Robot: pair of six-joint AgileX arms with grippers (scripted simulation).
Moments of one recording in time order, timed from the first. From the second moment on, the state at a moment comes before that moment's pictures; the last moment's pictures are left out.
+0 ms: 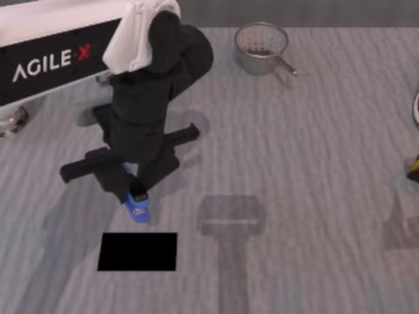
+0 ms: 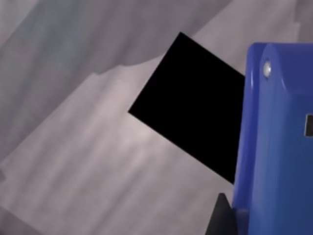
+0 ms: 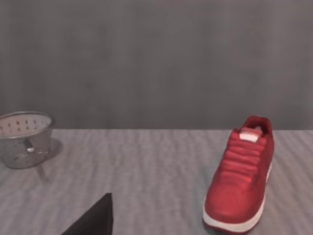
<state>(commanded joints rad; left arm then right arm) -0.60 1.97 1.58 -1.37 -0.10 -1.15 0.00 0.00 0.00 0.00 0.00 0.00</state>
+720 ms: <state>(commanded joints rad) -0.57 1.77 1.34 -1.18 0.00 -2.11 0.00 0.00 0.00 0.00 0.00 0.00</state>
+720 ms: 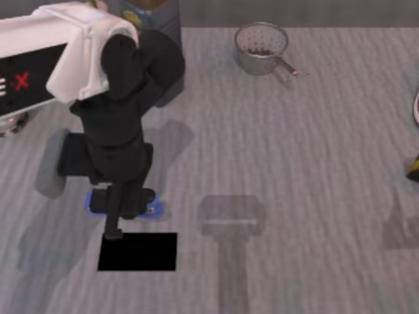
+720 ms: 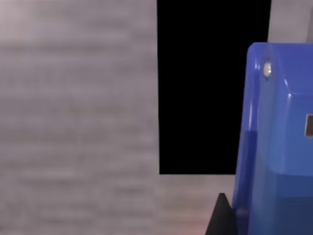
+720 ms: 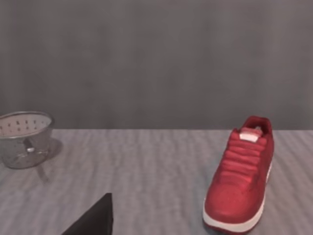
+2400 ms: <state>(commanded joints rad) -0.56 1.89 1.07 -0.77 0.01 -2.14 0.00 0.00 0.00 0.00 0.00 0.00</state>
